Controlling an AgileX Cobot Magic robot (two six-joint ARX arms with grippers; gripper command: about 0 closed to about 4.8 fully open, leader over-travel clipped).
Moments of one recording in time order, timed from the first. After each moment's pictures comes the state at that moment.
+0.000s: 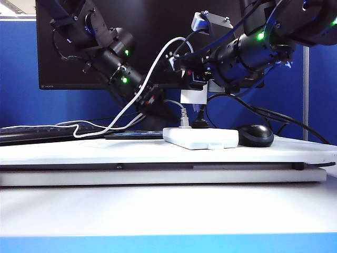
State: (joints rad) left arm -0.42 2.10 1.68 -0.36 0.64 0.79; right arm 0.53 1.64 0.83 0.69 0.00 0.02
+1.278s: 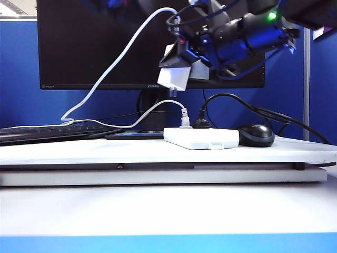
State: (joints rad) left arm -0.36 1.73 1.69 -0.30 0.53 0.50; right arm 0.54 1.57 0.84 0.63 -0.28 0.21
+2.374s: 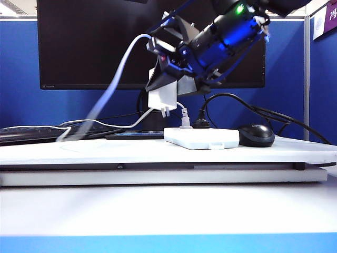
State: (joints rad) left arm -0.36 1.66 1.70 -0.28 0.48 0.43; right arm 0.59 1.65 1.05 0.21 -0.22 0.12
